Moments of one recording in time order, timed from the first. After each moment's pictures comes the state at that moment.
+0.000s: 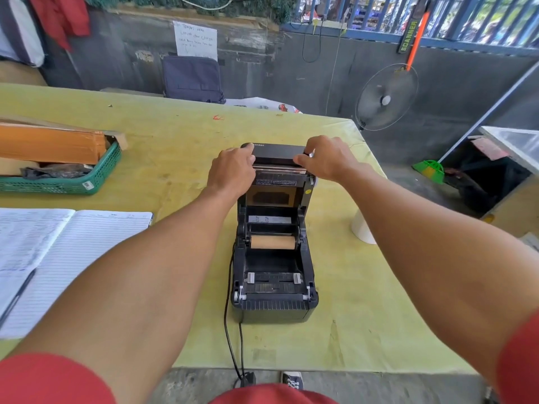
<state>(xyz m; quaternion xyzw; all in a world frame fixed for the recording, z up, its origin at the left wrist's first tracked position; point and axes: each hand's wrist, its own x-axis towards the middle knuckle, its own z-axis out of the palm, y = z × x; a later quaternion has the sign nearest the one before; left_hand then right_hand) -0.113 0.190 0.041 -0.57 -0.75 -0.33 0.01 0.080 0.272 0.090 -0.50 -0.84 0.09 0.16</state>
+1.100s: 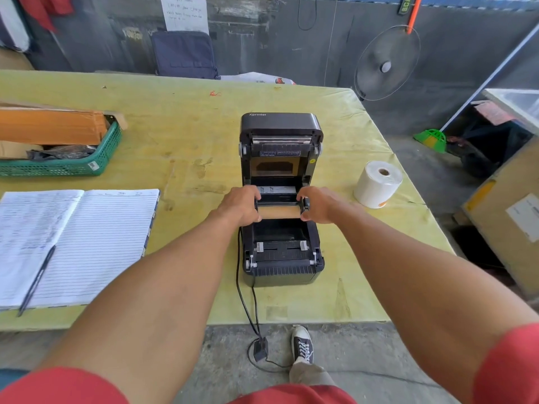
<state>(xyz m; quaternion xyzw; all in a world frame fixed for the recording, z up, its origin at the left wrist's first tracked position) -0.086 0.113 -0.022 -0.57 -0.78 -0.11 -0.24 0.104 0.191 -0.026 -0.52 -0.83 0.20 -0.04</state>
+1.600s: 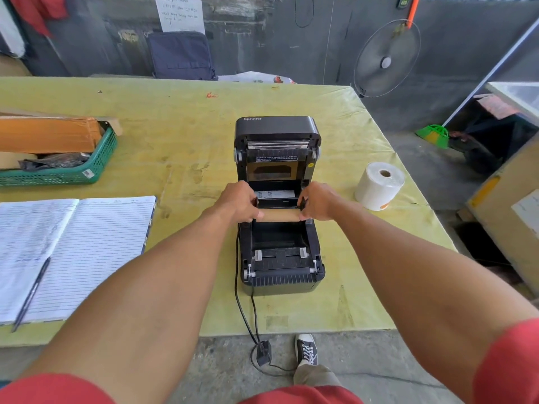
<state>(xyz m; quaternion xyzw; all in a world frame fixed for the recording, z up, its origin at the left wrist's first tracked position) -0.096 0.135 -0.017 -0.56 -0.77 -0.15 -0.28 0.097 0.205 -0.016 -0.53 -0.82 0.22 -0.03</state>
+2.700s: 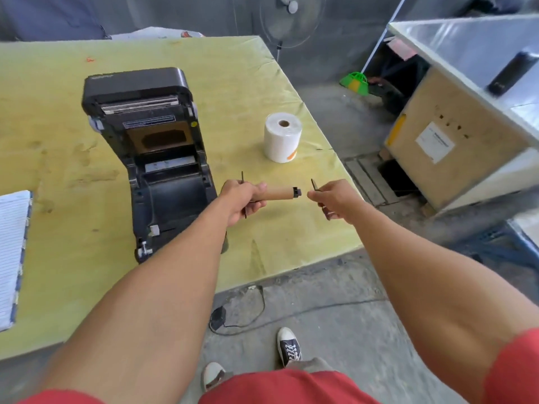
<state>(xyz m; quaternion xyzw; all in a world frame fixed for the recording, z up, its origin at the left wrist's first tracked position) 0.115 0.139 -0.060 -0.30 -0.62 -0.36 -0.62 0.344 0.155 -0.065 -0.73 -0.49 0.44 0.19</state>
